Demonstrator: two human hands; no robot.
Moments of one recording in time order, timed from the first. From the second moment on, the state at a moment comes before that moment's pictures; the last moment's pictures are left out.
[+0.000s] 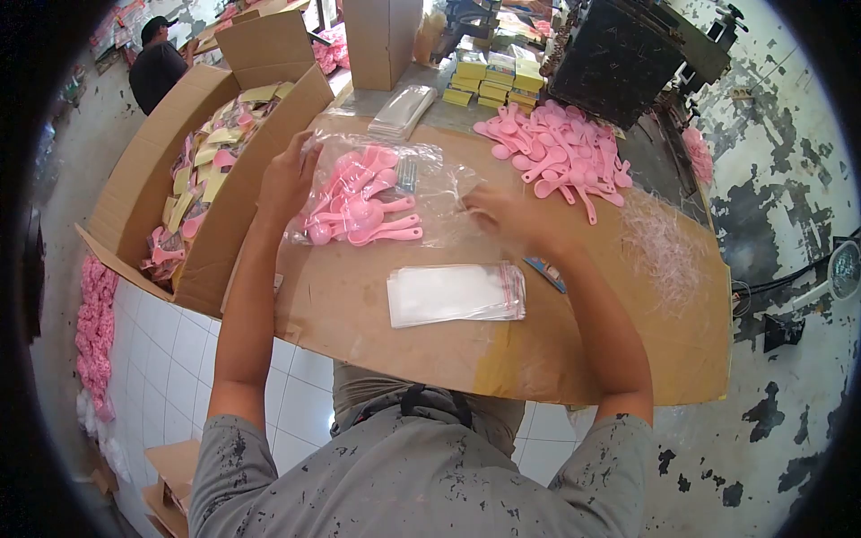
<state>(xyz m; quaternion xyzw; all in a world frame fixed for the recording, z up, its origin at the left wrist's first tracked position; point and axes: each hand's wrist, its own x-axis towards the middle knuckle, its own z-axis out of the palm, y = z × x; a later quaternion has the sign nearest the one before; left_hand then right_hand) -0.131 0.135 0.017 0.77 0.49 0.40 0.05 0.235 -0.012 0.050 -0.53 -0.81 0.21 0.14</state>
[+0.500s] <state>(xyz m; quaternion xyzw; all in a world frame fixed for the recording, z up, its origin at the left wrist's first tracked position) -0.093 0.084 0.148 0.79 0.41 0.43 0.12 0.223 -0.012 0.037 -0.51 -0.81 0.23 0.19</state>
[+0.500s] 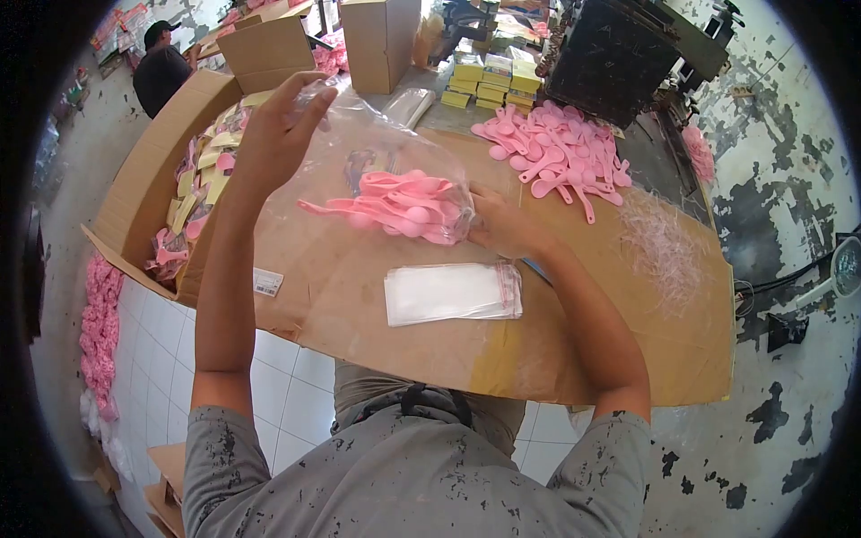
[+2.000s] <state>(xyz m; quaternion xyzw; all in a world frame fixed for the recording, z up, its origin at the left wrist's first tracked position) -0.161 0.170 -0.032 0.72 0.51 0.42 0.22 0.197 0.034 0.004 -0.54 -0.80 0.04 0.27</state>
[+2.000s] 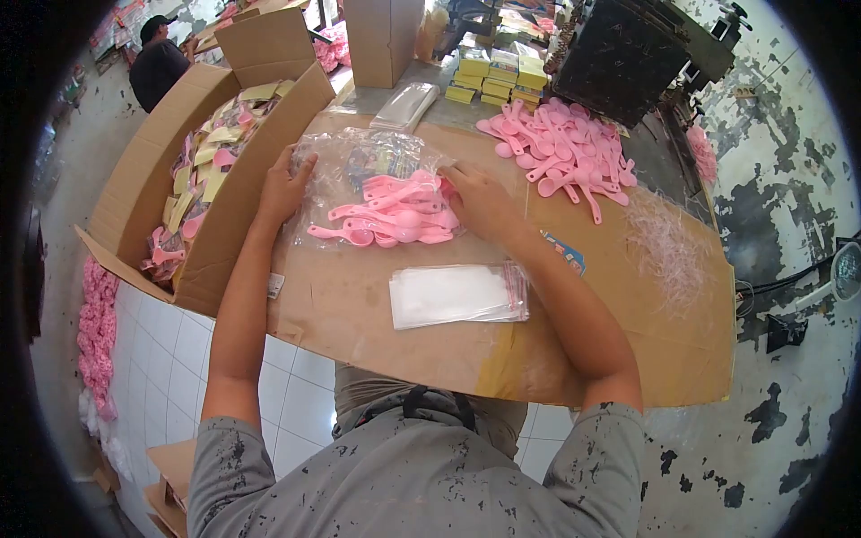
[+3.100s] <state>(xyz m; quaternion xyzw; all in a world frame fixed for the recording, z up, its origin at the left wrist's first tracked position) -0.158 0.163 -0.021 0.72 0.53 0.38 0.23 0.206 0.024 0.034 -0.57 -0.77 0.28 0.11</state>
